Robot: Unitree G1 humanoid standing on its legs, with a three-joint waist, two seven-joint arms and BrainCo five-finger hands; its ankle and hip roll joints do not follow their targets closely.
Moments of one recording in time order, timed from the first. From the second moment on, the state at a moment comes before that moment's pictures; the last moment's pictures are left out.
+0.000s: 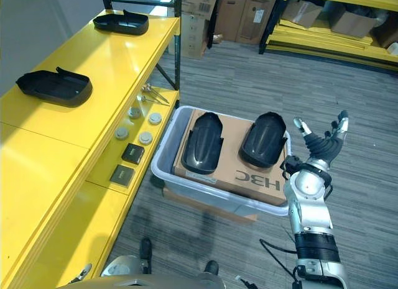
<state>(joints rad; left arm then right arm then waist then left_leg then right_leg) 0.22 0.22 -0.04 1.12 -0.41 -0.08 0.01 -0.16 -0.58 -0.19 0.10 0.36 -0.06 -0.58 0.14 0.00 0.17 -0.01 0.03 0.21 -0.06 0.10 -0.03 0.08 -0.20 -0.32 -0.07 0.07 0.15</state>
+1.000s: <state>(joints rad) 0.01 0.31 -0.23 1.07 -0.52 -0.10 -0.10 -0.62 -0.84 -0.10 0.97 0.56 -0.07 -0.66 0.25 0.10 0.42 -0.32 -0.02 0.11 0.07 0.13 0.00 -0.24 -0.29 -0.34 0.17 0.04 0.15</state>
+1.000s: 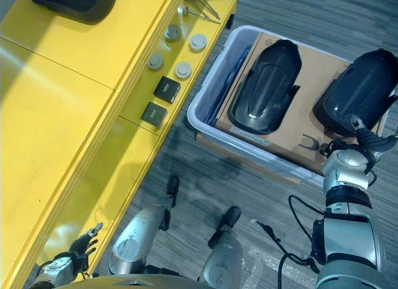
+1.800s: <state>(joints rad) 0.01 0.35 -0.24 1.03 -0.59 -0.13 -0.15 -0.78 -0.94 0.19 1.02 0.35 0.06 -0.50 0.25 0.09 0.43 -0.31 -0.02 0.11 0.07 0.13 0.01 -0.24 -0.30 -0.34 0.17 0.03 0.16</state>
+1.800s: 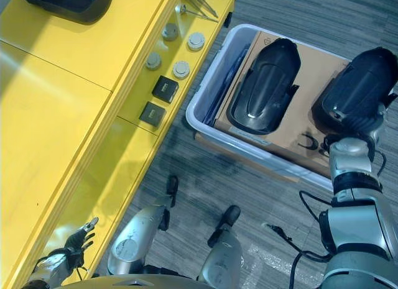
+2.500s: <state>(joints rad) 0.02 0.36 -0.24 1.04 -0.59 -0.13 -0.18 -0.84 -0.96 0.25 1.04 0.27 0.14 -0.39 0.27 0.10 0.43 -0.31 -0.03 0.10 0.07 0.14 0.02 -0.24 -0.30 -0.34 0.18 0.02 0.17</state>
